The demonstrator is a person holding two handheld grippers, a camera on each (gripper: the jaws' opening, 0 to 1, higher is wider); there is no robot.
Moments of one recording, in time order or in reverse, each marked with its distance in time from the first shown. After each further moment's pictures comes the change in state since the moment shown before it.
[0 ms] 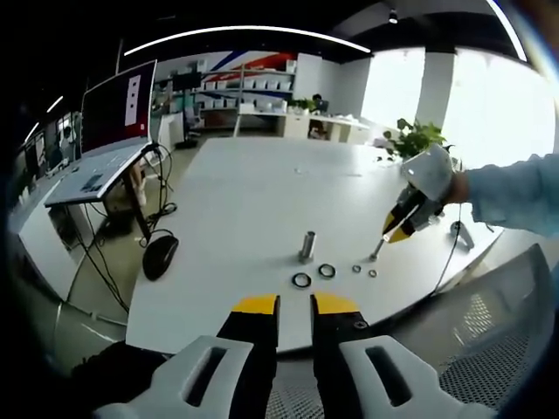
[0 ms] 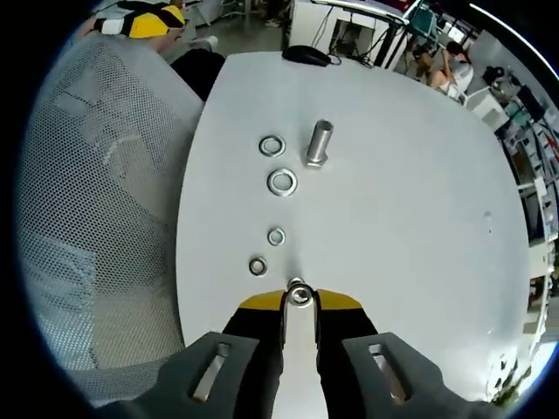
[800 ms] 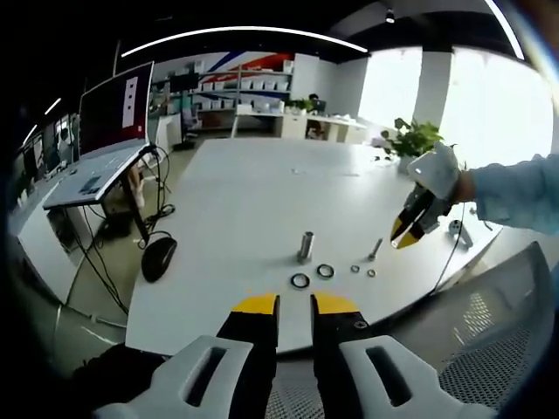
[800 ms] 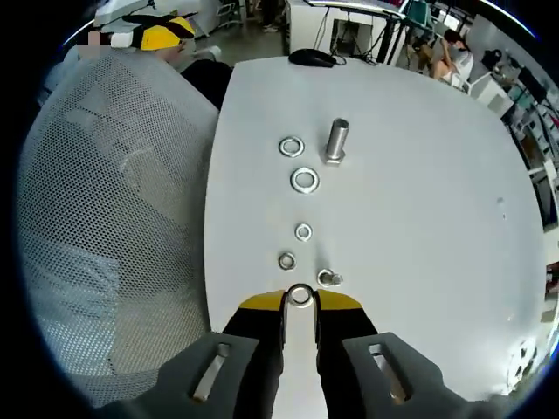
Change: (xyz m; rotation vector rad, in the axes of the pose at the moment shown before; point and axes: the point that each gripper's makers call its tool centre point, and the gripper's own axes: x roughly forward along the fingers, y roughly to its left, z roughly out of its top) left arm 0.000 -0.001 0.001 0.008 -0.007 -0.008; right arm -0.011 0.022 -0.003 0.054 -0.018 0.077
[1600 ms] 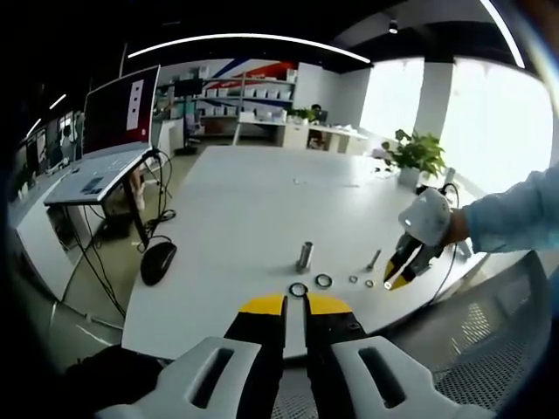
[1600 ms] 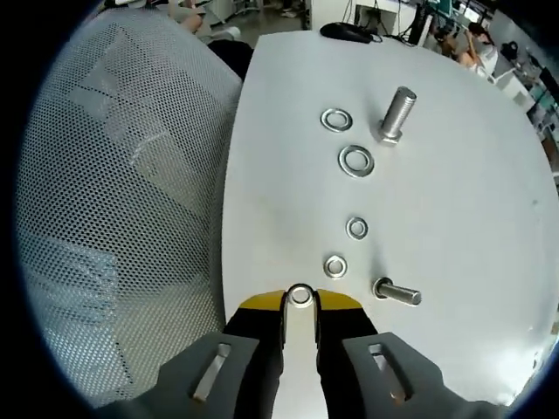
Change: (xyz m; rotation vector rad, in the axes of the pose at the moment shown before) left arm -0.002 -0.001 0.007 -0.025 -0.047 -0.006; right arm 0.044 0.042 -0.012 -0.012 0.057 0.106
